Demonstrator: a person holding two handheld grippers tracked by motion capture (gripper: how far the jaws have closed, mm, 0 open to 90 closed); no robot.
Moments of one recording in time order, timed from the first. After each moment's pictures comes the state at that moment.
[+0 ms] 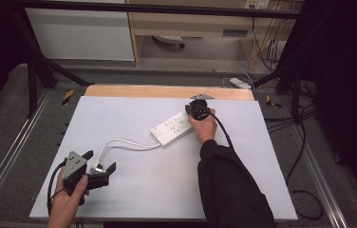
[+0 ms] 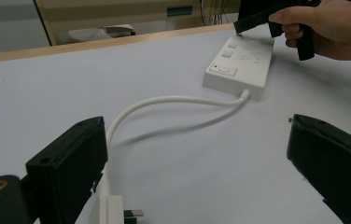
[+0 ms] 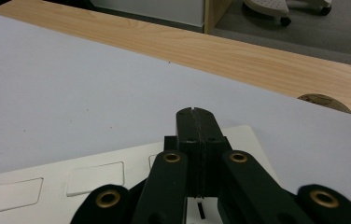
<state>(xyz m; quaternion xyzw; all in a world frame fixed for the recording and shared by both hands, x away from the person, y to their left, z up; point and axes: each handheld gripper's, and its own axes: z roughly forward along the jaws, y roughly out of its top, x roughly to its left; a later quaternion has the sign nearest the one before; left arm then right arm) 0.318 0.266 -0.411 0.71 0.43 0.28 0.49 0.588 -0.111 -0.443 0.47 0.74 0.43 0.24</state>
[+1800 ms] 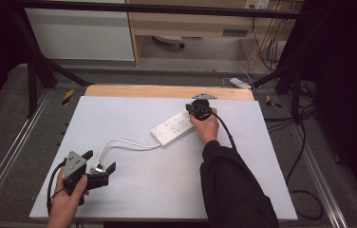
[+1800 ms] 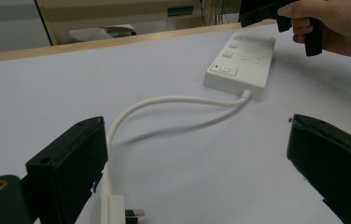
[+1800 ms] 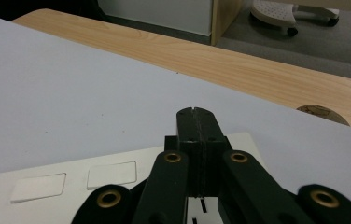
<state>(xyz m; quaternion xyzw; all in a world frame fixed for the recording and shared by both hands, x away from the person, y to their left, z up) 0.318 0.267 -0.411 0.71 0.43 0.28 0.49 0.579 -0.116 -0.432 0.45 0.73 0.45 0.23</state>
